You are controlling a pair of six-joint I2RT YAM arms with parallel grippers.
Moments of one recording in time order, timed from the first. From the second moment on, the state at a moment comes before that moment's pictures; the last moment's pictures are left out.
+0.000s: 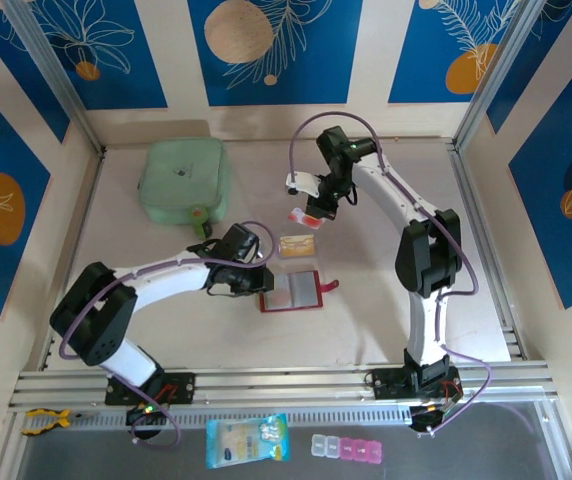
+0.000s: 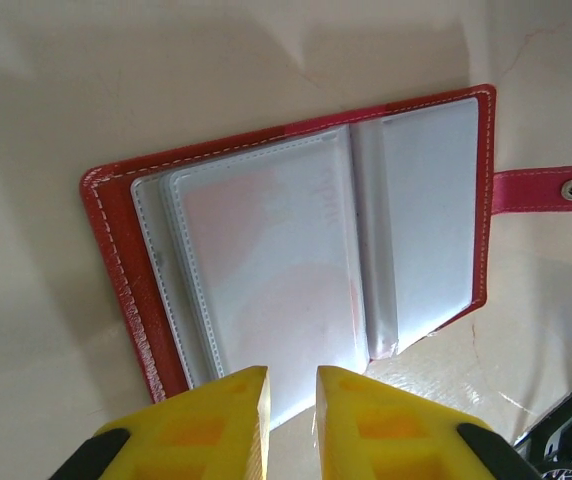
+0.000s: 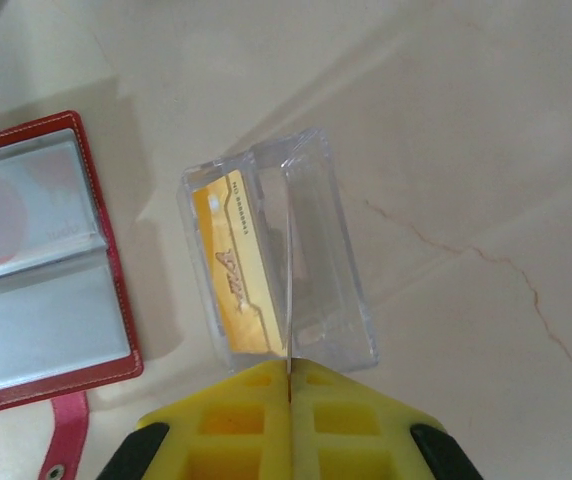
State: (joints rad) left arm -0.70 1.54 0.85 -0.36 0.35 -0.75; right arm 0.41 2.04 1.91 -1.19 -0.38 -0.94
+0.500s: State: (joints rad) left arm -0.68 1.50 0.81 -0.39 0.33 -0.75; right arm 0.41 2.18 2.01 -1.26 -0.41 -1.02
